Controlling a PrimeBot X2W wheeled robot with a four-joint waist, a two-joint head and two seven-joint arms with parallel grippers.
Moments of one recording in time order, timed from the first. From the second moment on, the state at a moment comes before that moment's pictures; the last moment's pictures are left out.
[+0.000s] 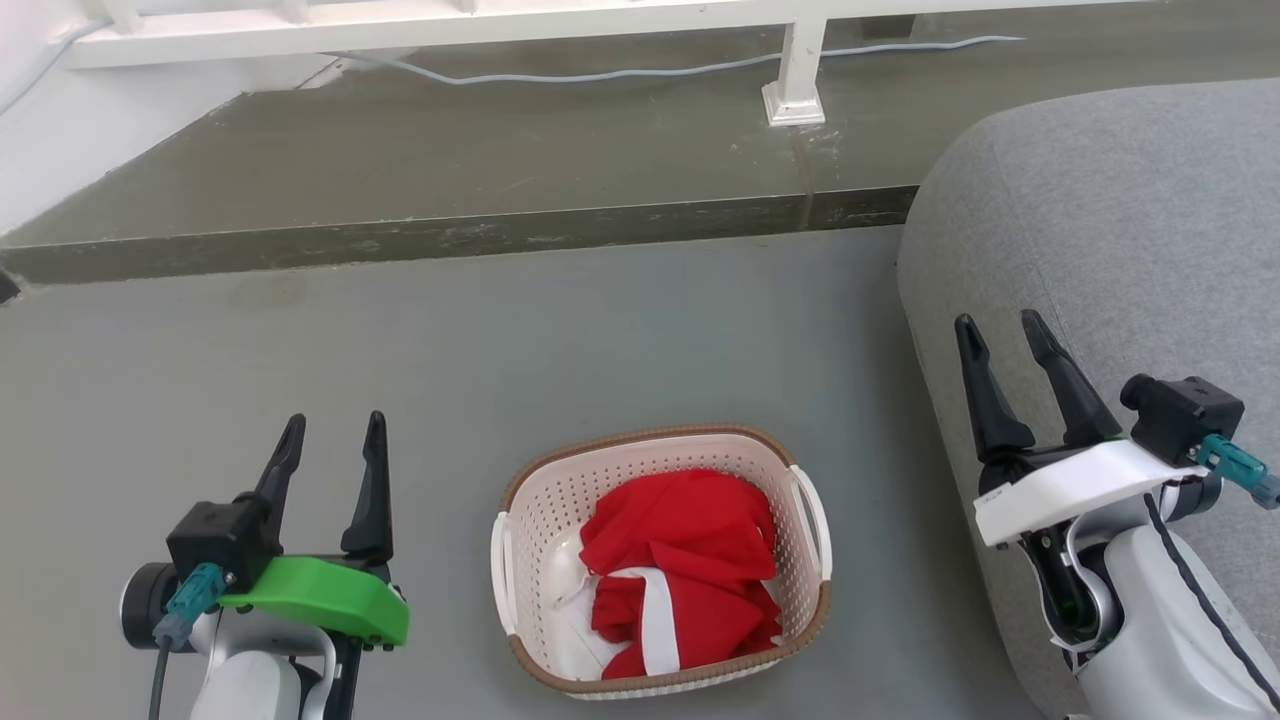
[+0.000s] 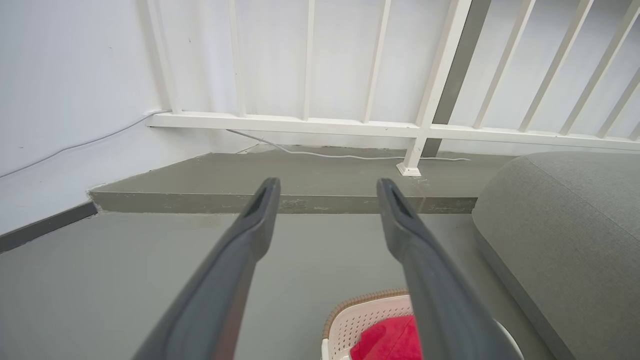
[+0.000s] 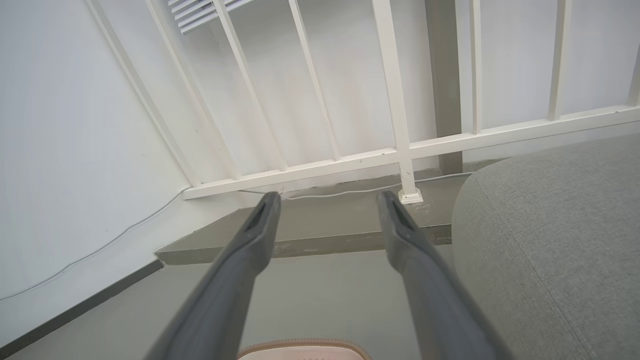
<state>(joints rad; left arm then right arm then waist) -0.11 0.05 -0.14 0.24 -0.30 -0.08 -0.25 -0.18 -0.14 0.18 0.28 0.41 0.12 -0.25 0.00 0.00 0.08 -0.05</state>
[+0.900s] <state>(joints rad) -0.10 0.05 -0.13 0.18 -0.28 -0.09 -0.25 -0.18 -0.14 0.15 0.29 0.38 0.12 -0.25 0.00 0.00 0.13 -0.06</state>
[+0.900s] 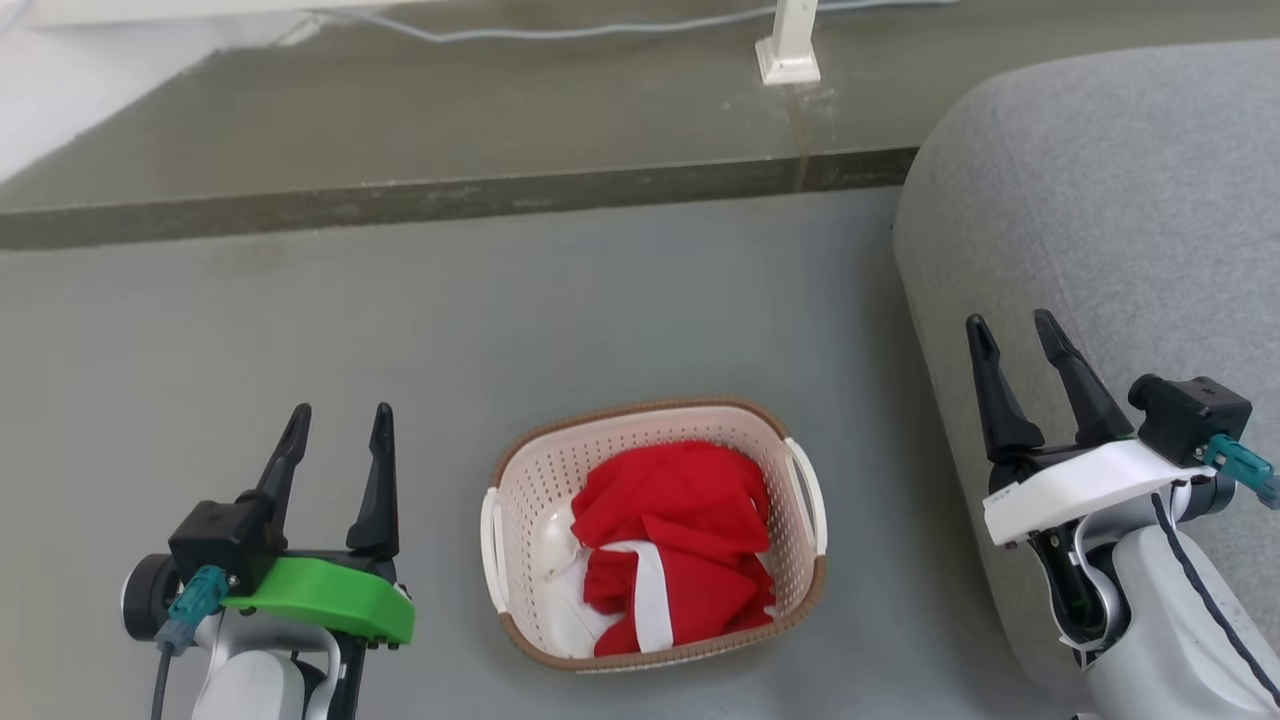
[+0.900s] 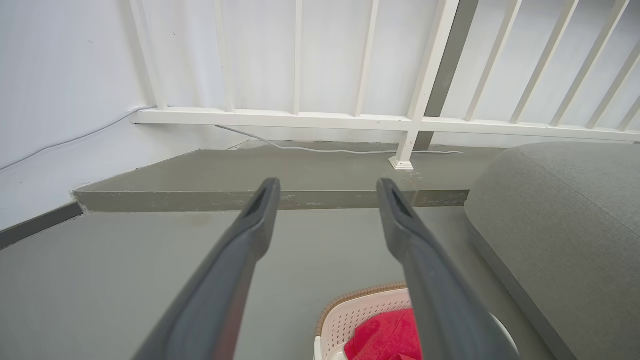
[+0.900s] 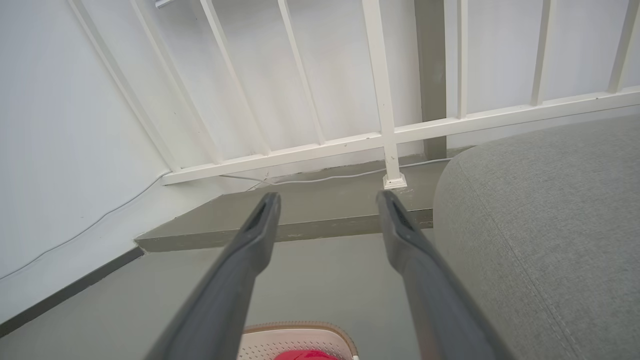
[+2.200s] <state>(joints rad) -0.42 0.04 -0.26 0.55 -0.35 -0.12 -0.21 -0.41 -0.16 0.27 0.54 0.42 0.12 -0.25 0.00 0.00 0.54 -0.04</state>
